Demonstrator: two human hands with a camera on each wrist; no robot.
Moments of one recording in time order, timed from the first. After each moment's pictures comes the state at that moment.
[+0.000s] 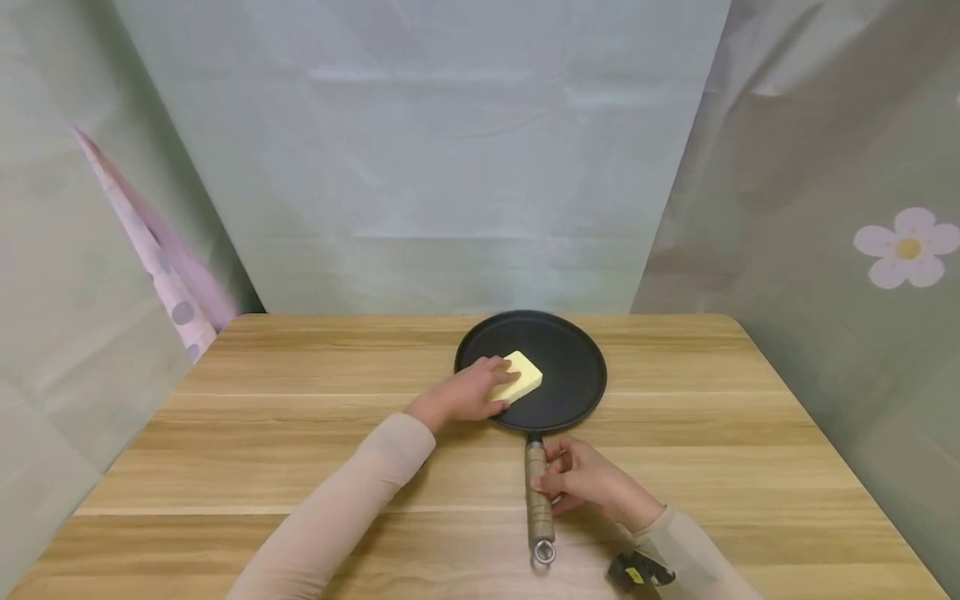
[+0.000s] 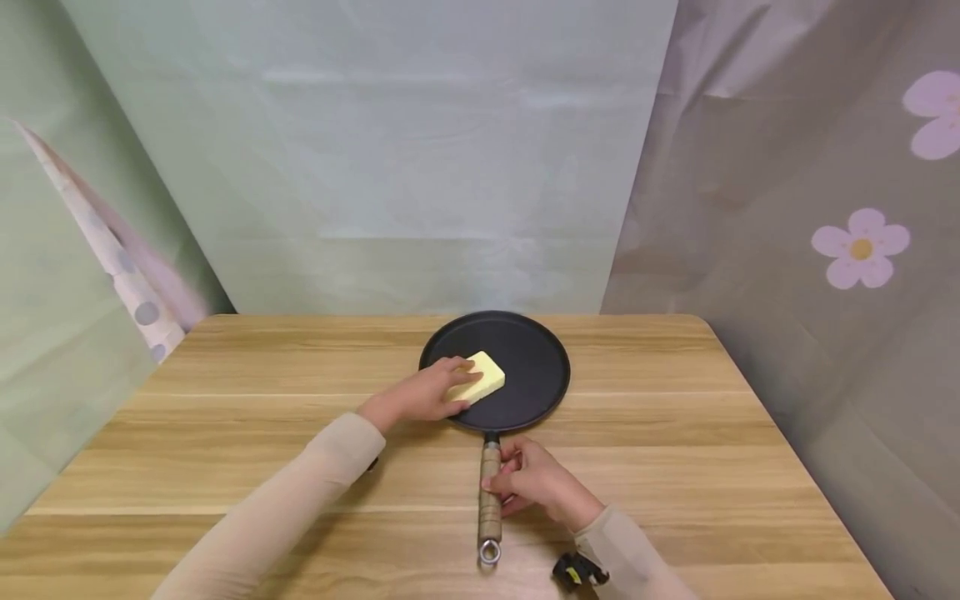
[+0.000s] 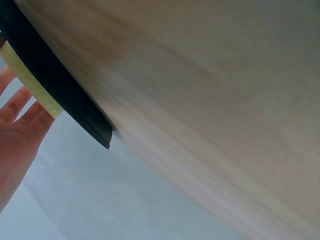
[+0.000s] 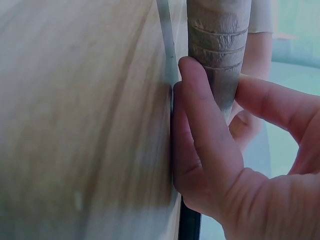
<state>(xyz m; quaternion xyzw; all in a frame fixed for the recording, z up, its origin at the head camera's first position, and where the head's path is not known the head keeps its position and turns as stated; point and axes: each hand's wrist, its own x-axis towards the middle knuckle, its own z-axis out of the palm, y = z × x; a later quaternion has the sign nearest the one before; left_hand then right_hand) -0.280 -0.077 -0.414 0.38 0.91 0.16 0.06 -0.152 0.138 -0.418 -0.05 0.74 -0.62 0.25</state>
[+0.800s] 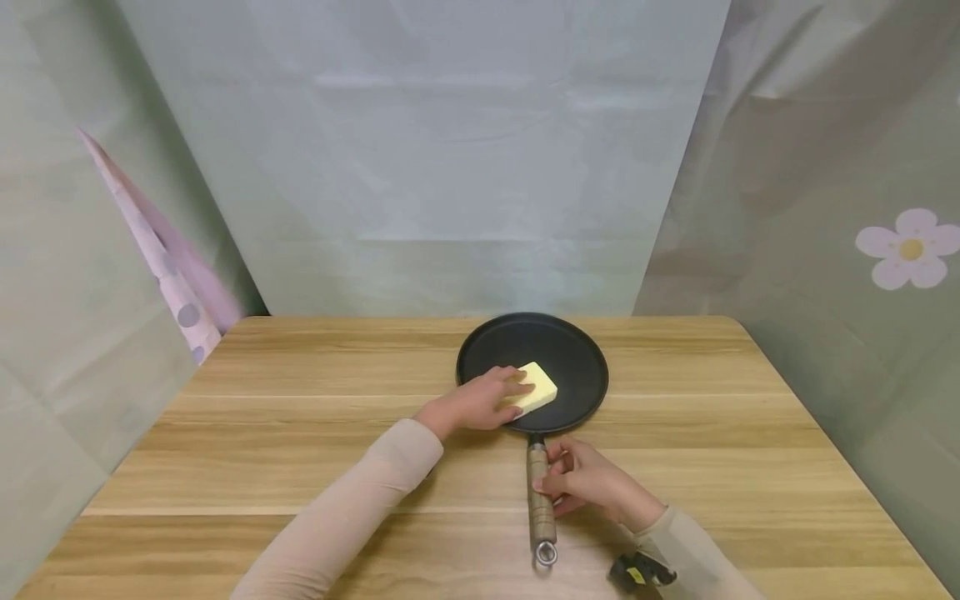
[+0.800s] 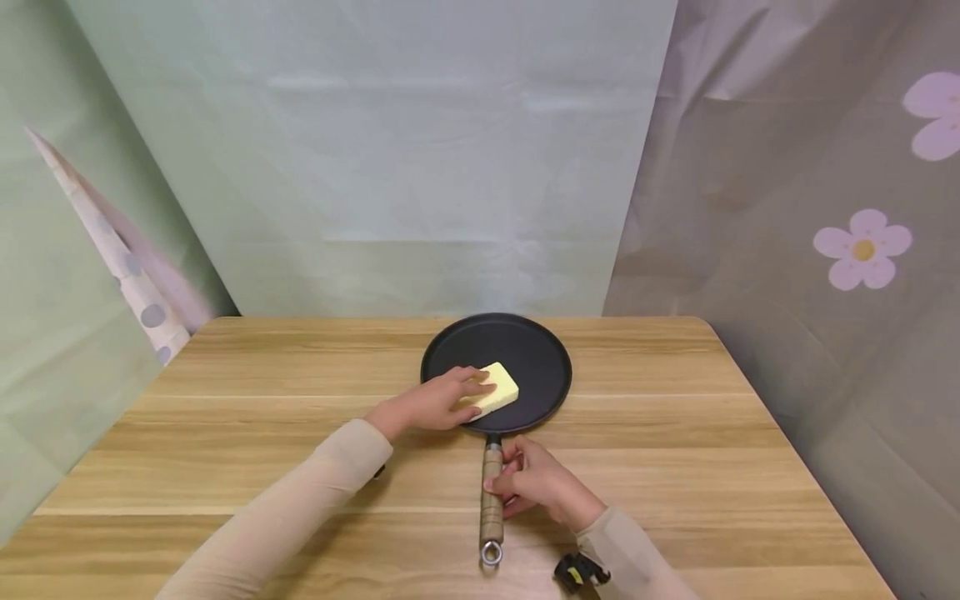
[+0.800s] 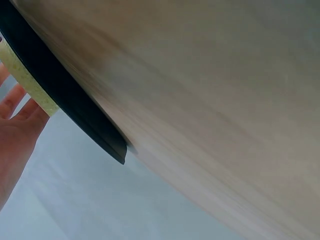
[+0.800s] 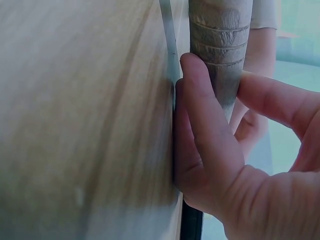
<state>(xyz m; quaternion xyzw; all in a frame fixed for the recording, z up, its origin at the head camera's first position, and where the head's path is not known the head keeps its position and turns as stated) -0.268 -0.065 -0.414 0.42 0.89 0.16 0.05 -0.151 0.138 -0.418 -0.05 0.74 -0.63 0.25</state>
